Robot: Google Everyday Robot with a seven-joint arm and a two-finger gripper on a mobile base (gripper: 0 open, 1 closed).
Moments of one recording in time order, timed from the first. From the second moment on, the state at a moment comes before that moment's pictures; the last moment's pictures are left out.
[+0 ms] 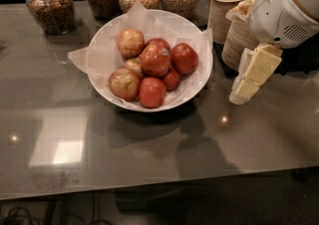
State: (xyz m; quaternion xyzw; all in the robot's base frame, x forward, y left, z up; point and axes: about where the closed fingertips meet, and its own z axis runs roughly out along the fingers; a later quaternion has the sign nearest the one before) arm 0.479 -0.145 0.977 -0.66 0.70 0.03 0.26
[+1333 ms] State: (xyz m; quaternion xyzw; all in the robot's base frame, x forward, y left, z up) arm 0.528 -0.062 0.953 -0.71 0.60 0.15 0.33
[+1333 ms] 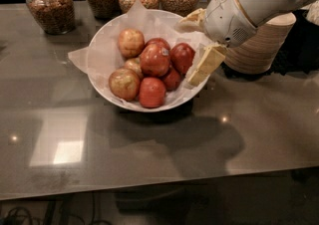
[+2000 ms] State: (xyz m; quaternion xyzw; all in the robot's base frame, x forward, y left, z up) arm 0.534 -0.044 0.947 -0.73 0.58 0.12 0.34
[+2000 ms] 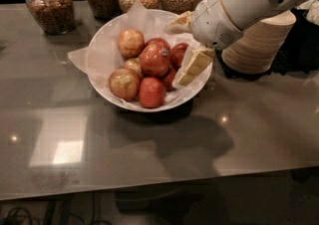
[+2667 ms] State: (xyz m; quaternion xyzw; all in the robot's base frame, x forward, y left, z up) arm 0.548 -0.030 0.943 -0.73 0.57 0.10 0.36
